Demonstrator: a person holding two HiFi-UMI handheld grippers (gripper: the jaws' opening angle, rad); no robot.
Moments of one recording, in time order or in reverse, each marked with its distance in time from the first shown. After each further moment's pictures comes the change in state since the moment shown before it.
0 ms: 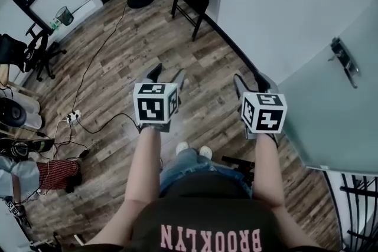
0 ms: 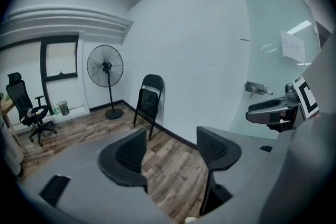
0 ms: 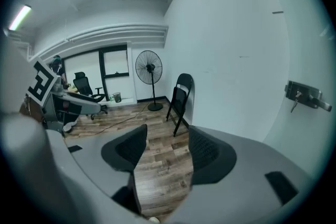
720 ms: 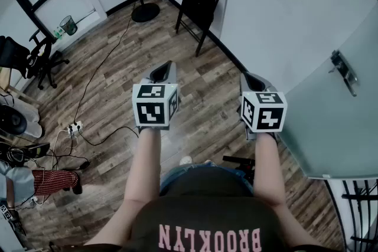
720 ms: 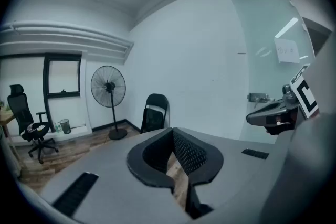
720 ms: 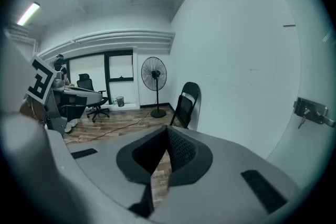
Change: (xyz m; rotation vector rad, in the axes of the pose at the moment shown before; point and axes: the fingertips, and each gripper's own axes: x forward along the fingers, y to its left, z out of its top) left arm -0.028 0.048 0.055 0.076 -0.178 0.023; right arm 0.011 0.050 0.050 -0.044 -0.070 0.036
